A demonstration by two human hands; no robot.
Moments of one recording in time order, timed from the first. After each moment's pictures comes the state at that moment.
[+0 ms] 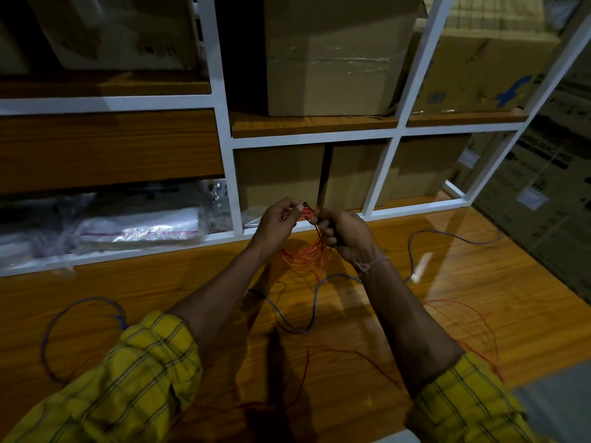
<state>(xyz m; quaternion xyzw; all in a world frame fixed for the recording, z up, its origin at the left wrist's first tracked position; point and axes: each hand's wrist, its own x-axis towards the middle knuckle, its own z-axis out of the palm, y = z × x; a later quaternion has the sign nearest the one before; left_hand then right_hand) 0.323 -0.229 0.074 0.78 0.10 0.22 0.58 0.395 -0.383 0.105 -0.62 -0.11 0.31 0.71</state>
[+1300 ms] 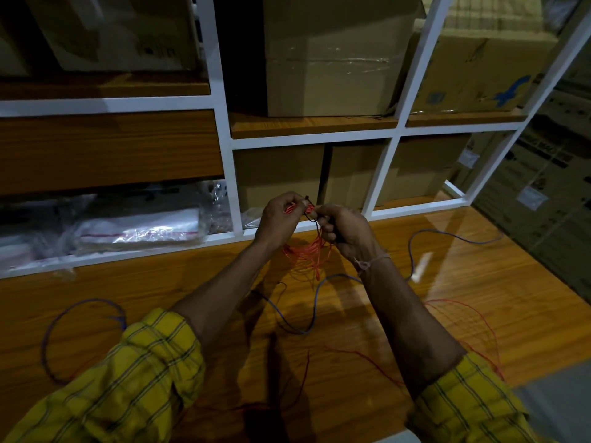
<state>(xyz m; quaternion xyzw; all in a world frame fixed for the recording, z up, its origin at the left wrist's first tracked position) 0.340 -0.229 0.078 0.78 0.09 0.28 0.55 0.391 -0.381 0.114 -0.61 -0.11 0.28 0.73</state>
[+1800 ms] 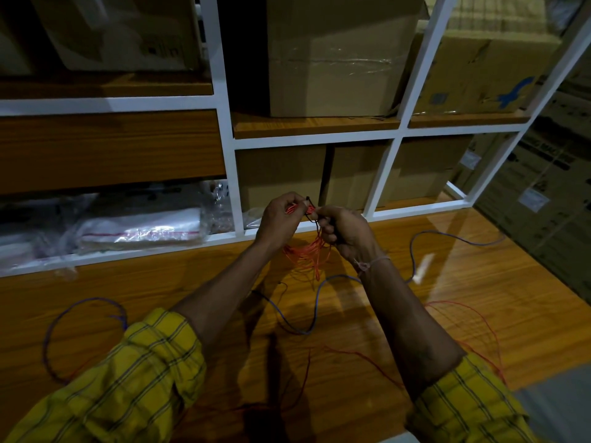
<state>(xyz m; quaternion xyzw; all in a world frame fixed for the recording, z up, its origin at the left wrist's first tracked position) 0.336 -0.230 0.080 0.78 0.09 0.28 0.55 0.388 -0.381 0.114 -0.61 -0.11 0.29 0.72</state>
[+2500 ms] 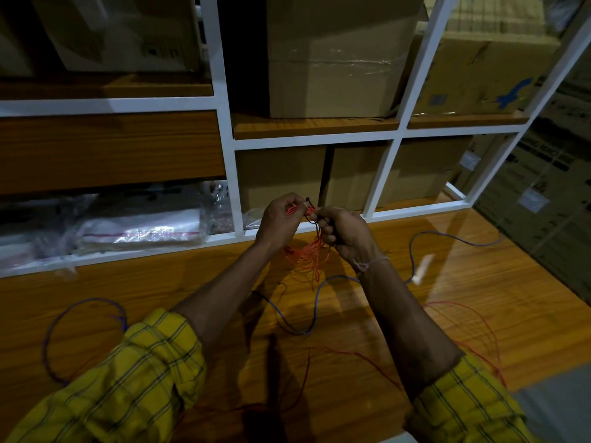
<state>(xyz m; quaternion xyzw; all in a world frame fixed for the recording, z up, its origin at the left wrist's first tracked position) 0.335 -0.230 0.080 0.79 0.10 0.27 0.54 0.385 -0.380 0.115 -0.61 -0.10 0.28 0.73</state>
